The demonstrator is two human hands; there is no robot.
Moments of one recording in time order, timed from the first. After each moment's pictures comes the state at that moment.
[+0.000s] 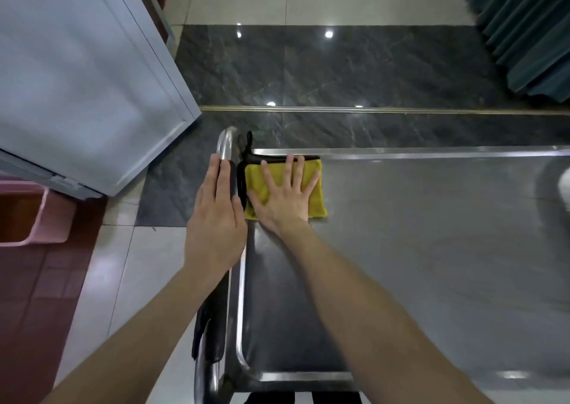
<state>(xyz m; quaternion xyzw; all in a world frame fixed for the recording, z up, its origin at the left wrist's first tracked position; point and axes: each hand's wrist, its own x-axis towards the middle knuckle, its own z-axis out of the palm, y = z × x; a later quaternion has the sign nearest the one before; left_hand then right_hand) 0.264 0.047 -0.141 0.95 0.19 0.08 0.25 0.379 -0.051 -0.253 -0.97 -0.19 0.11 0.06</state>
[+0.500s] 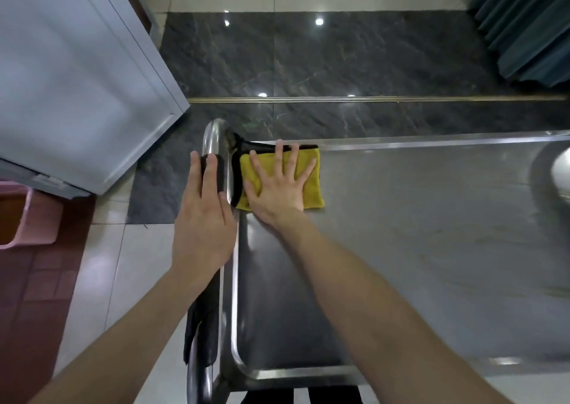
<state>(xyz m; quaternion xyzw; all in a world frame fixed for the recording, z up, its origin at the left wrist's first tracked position) 0.265 0.045 -0.138 0.93 0.21 0.07 0.28 0.392 -0.057 -0.252 -0.97 -0.22 0.11 0.05</state>
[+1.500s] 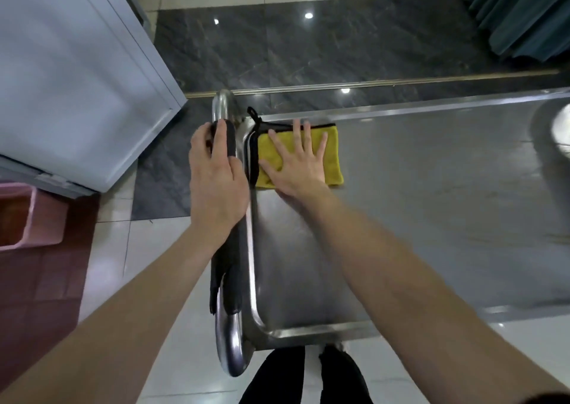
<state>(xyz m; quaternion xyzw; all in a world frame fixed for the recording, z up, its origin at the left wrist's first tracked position) 0.265 0.050 -0.140 0.92 0.18 0.15 0.30 0.383 -0.083 -0.246 -0.97 -0.18 0.13 0.06</state>
